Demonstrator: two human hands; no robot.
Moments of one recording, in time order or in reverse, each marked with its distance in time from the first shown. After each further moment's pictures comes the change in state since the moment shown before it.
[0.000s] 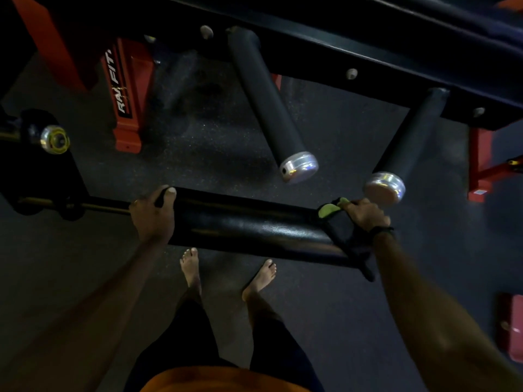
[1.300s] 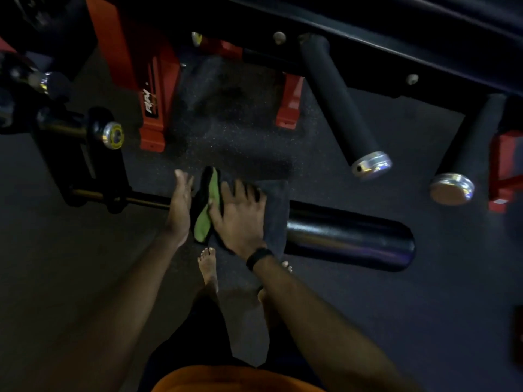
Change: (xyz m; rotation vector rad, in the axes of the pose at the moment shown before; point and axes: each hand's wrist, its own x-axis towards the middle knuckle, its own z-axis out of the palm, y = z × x) left_hand 0.017 -0.007 -0.037 -0.806 -0.500 -0.456; right_hand -0.198 -0.245 0.139 -0.095 0.375 -0.857
